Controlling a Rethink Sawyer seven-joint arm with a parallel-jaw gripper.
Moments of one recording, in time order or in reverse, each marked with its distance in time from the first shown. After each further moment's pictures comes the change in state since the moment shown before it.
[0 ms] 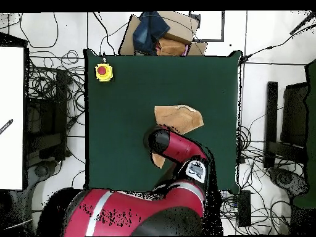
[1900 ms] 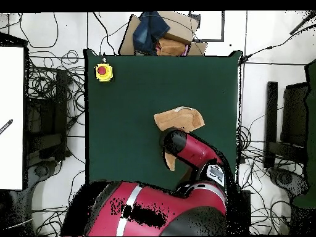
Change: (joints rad) arm -0.108 0.008 0.007 0.001 0.005 0.000 0.000
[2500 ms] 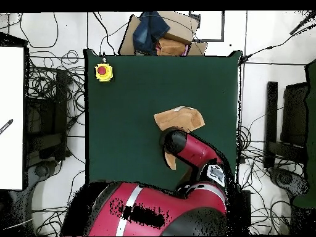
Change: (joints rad) arm 0.000 -0.004 0.000 0.000 0.000 0.000 0.000
